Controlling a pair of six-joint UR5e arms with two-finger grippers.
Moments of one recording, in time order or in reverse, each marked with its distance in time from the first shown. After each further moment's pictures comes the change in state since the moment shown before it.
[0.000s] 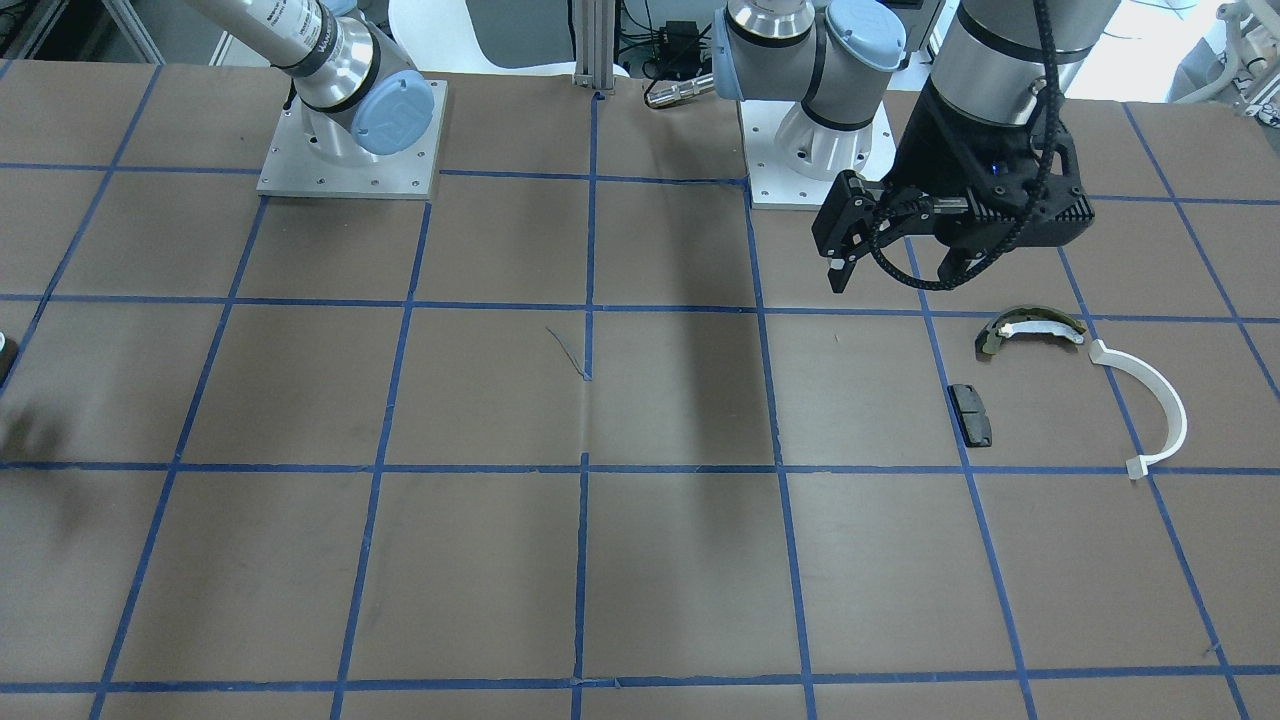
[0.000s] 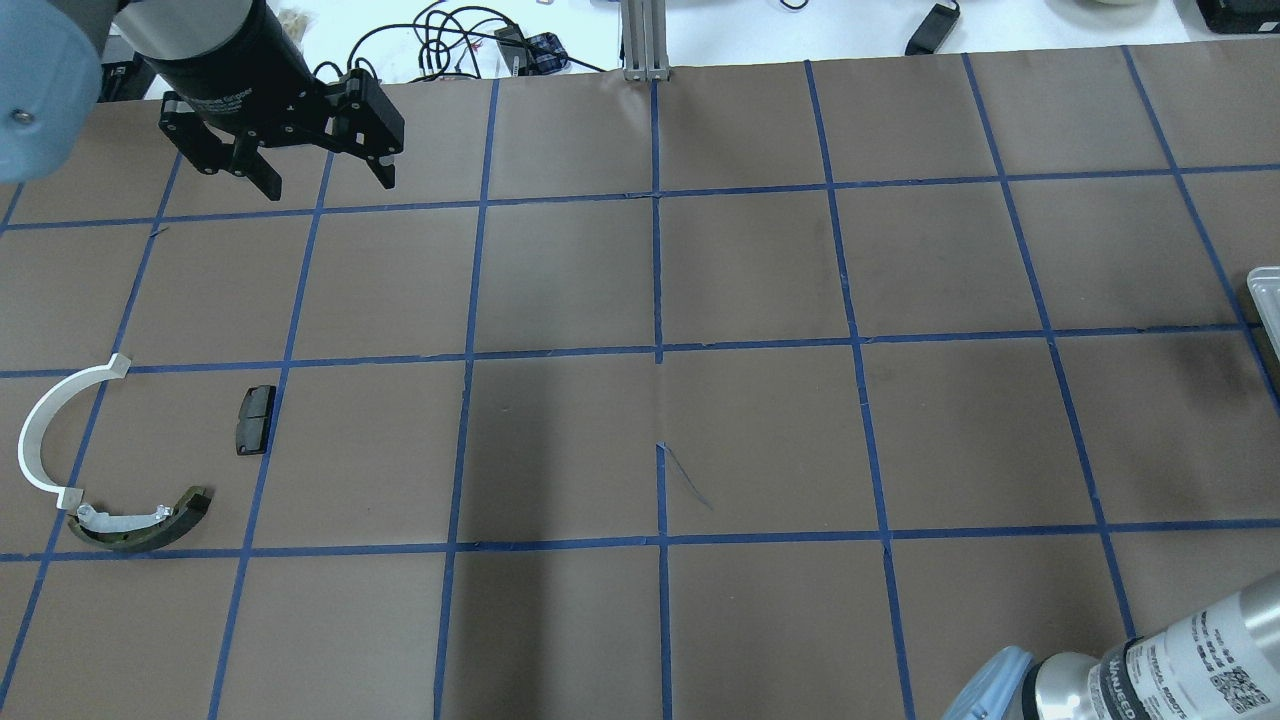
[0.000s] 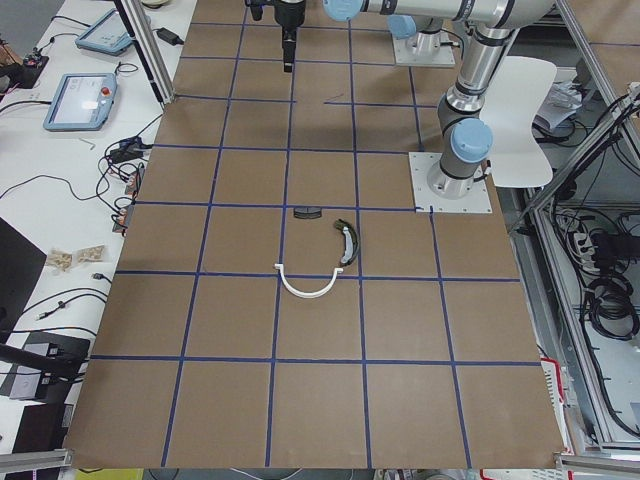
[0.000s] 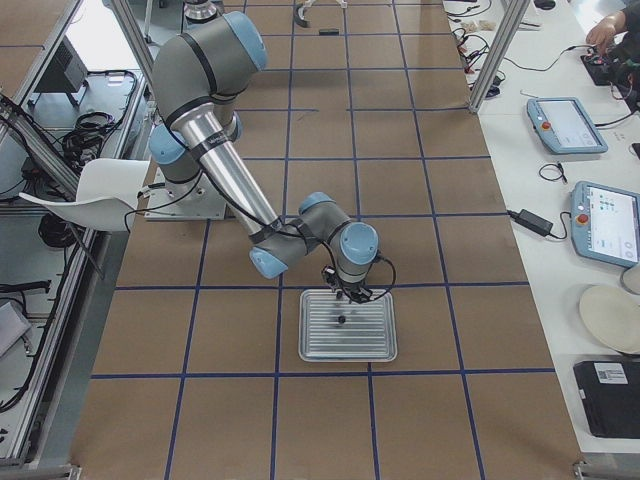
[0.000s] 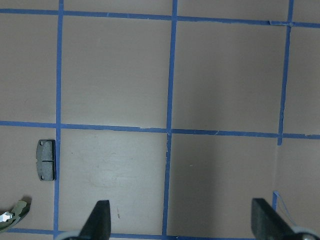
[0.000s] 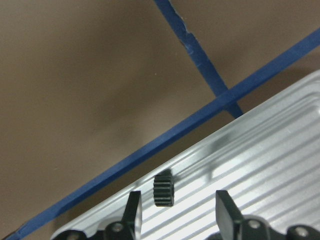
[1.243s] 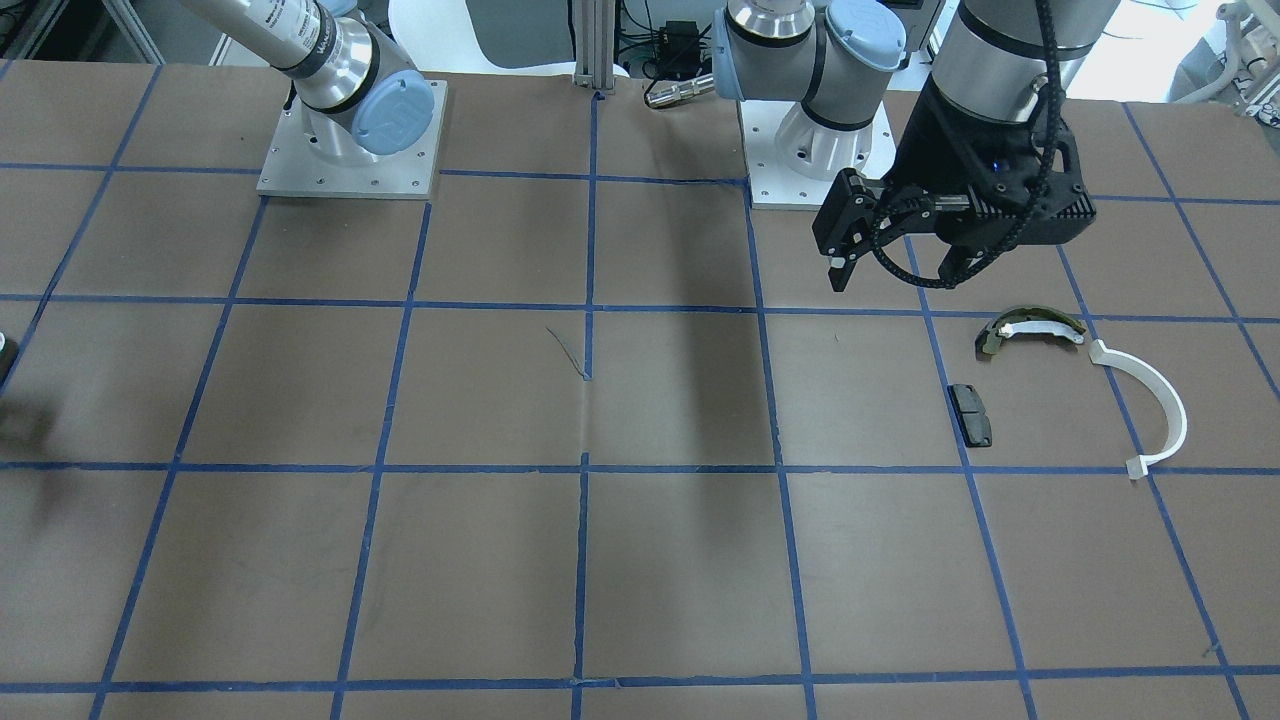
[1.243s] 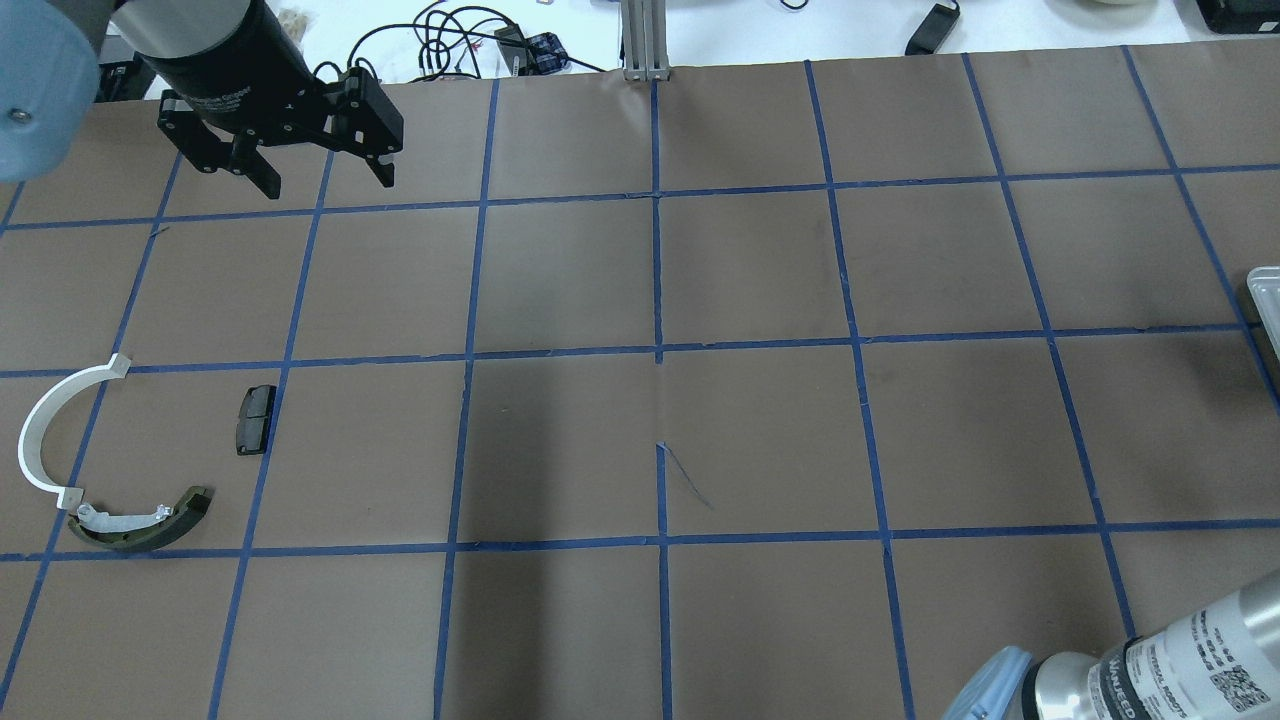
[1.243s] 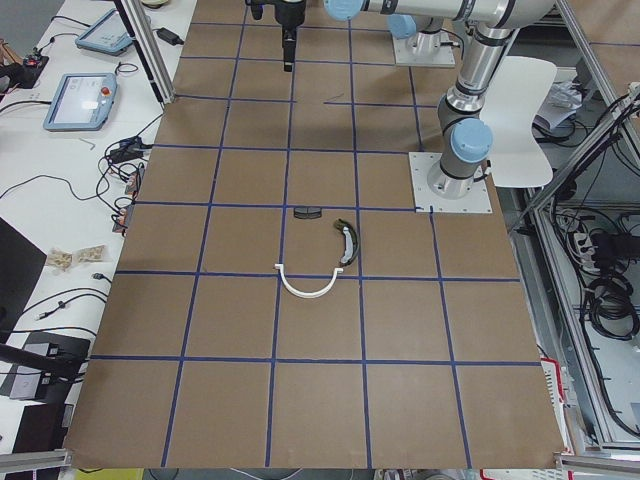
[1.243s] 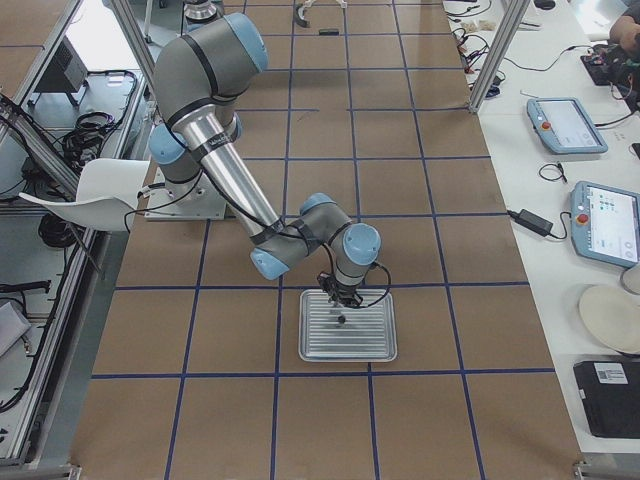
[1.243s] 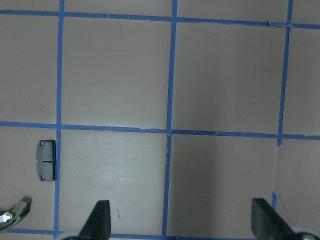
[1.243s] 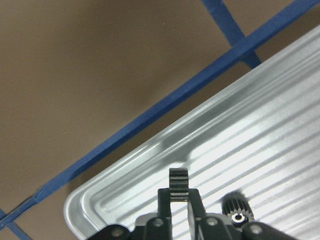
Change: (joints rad) left arm 0.000 0.002 0.000 0.000 0.000 0.001; right arm 0.004 -0.010 -0.011 0.021 -0.116 0.053
